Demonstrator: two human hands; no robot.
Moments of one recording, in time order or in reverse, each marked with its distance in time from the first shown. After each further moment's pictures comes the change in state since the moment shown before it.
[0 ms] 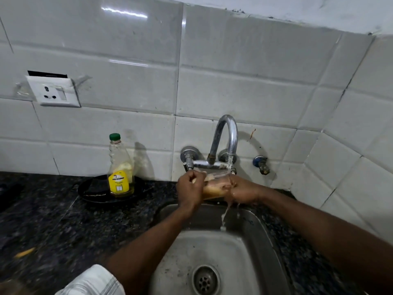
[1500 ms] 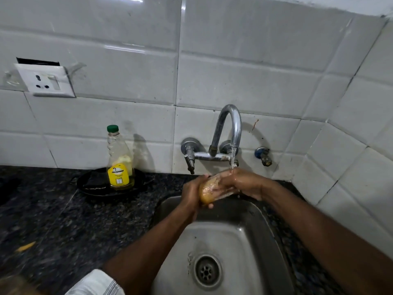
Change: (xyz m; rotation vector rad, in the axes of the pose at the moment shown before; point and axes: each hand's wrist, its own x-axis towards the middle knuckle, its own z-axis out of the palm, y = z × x) left_hand -0.003 -0.037 0.000 -0.343 -0.274 -0.486; right_hand -0.002 -0.012 0.005 0.564 0.046 0.437
